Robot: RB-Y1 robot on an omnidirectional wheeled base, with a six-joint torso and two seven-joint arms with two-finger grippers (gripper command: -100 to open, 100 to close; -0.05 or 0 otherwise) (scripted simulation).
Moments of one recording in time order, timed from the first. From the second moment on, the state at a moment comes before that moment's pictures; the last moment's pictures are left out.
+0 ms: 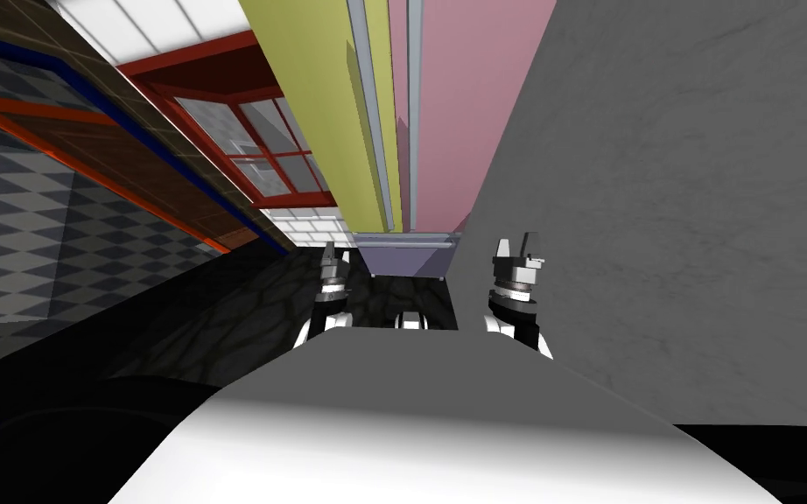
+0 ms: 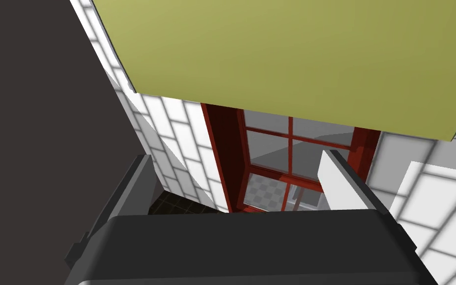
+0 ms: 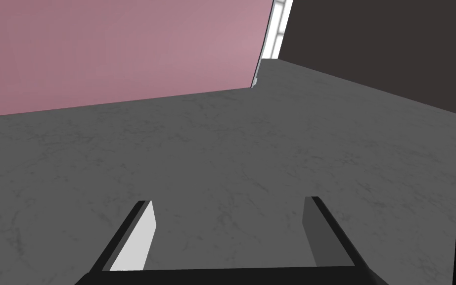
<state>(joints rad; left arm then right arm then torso) 0.54 0.06 0.00 -2.22 -0.04 -0.37 0.08 0.53 0.02 -0.06 -2.23 0.03 -0.64 0.03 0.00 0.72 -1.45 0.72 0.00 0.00</state>
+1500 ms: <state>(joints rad) 0.40 0.22 0.04 -1.97 -0.16 -0.15 -0.04 0.53 0.02 -0.06 -2.23 0.03 -0.64 0.03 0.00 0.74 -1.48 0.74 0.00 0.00</state>
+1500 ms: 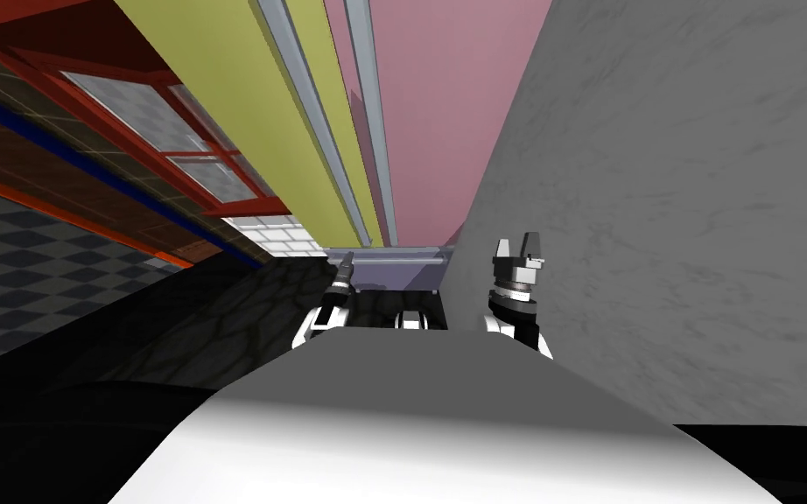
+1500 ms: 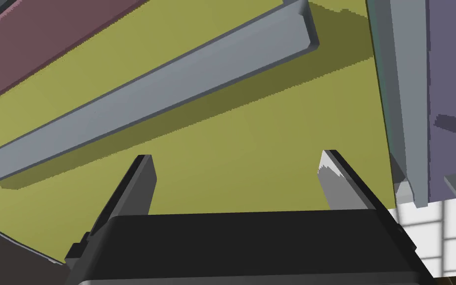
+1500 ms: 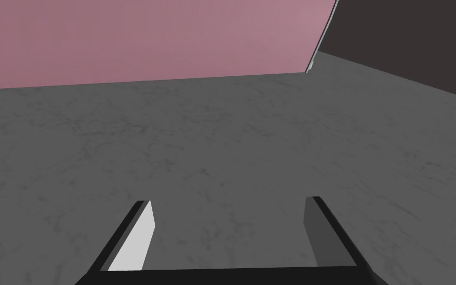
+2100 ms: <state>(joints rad) 0.33 0.29 0.06 -1.84 -0.21 -0.05 -0.10 0.53 0.02 -0.06 -2.23 0.03 -0.64 0.03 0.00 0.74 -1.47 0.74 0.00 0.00</state>
